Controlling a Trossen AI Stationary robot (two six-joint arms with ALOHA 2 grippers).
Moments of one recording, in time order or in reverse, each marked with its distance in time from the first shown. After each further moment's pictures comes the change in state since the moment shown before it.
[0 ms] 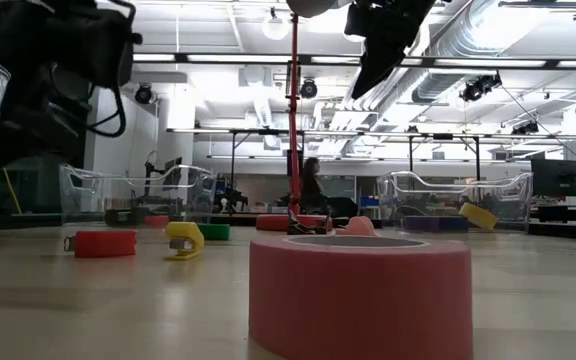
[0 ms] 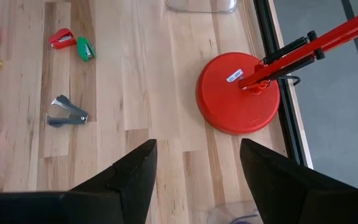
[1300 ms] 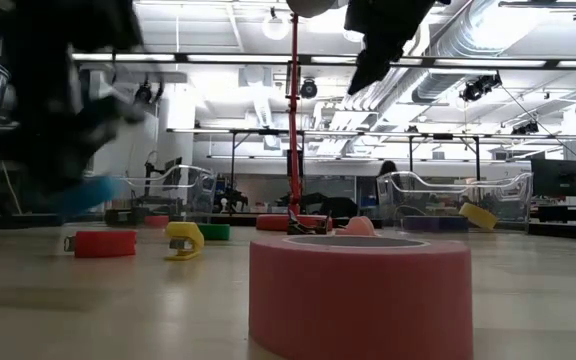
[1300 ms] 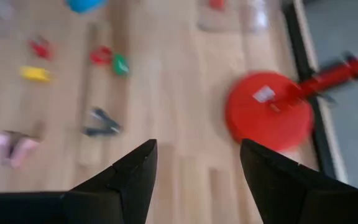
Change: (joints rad) left arm -0.016 -0.099 -0.062 0.479 -0.425 0.081; right arm 0.000 0.000 0.000 0.021 -0.139 -0.006
